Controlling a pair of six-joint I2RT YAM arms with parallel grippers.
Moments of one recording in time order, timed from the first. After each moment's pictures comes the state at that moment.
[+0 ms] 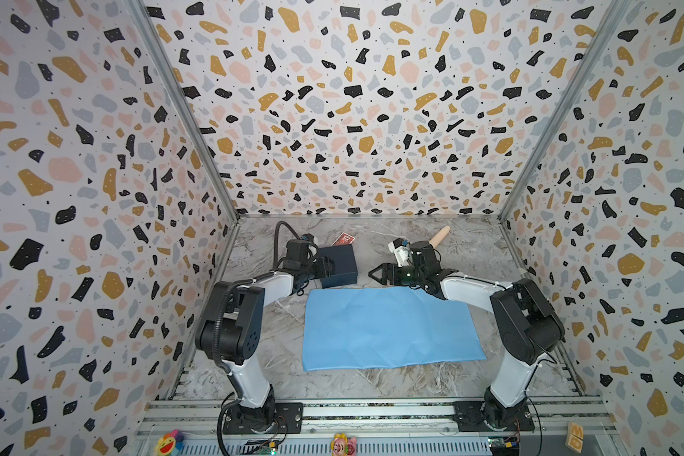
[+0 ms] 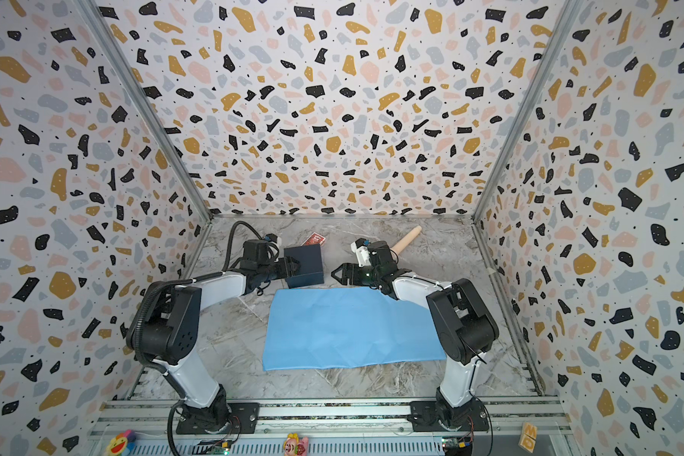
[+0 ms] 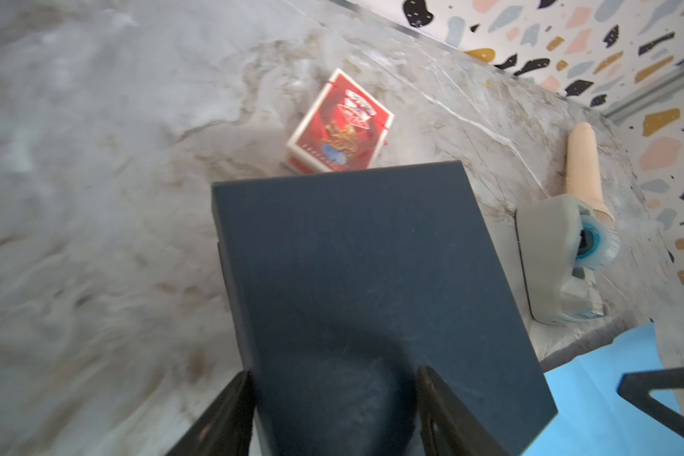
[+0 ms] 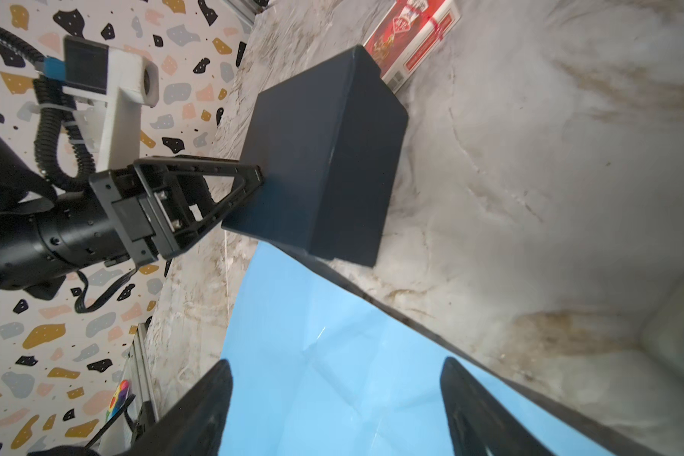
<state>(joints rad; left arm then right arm) -0.23 1.79 1.00 0.07 0.29 -0.32 0.50 1.82 1.07 0.13 -0.54 0.52</state>
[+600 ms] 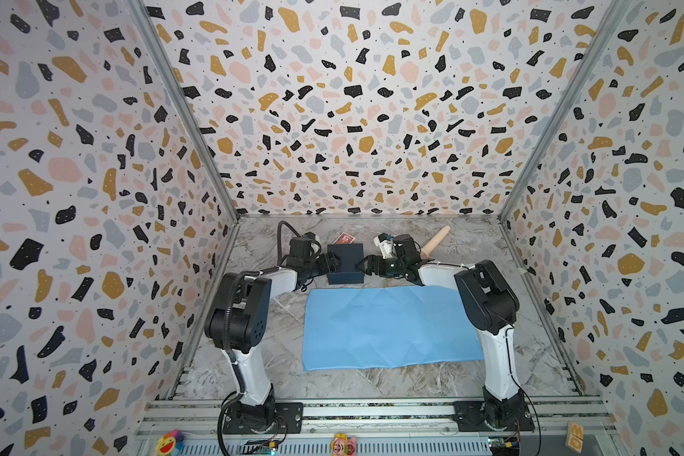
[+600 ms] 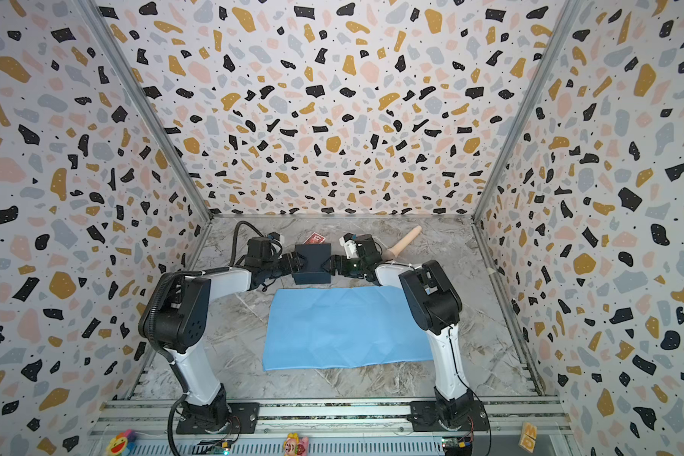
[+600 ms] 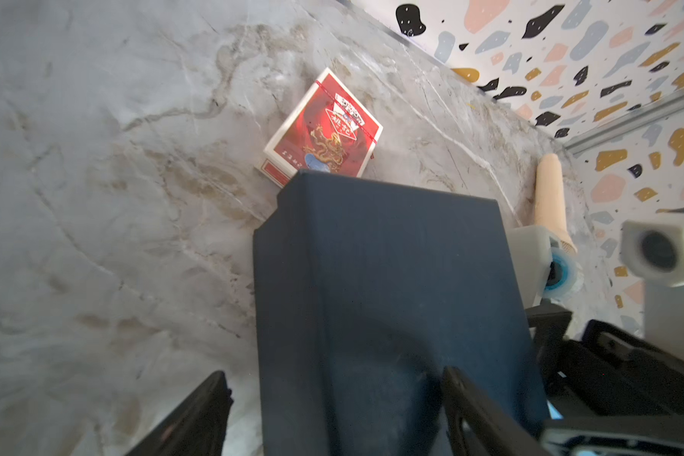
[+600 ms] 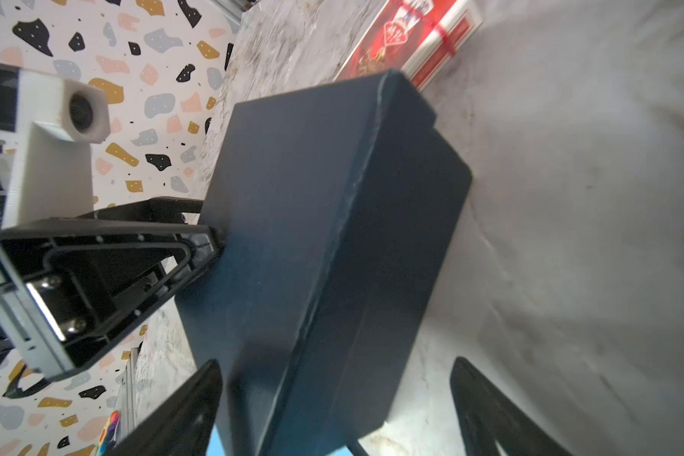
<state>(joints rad) -0.21 1.87 1.03 0.15 0.37 -0.47 0.52 2.17 1.37 0.18 -0.62 0.57</state>
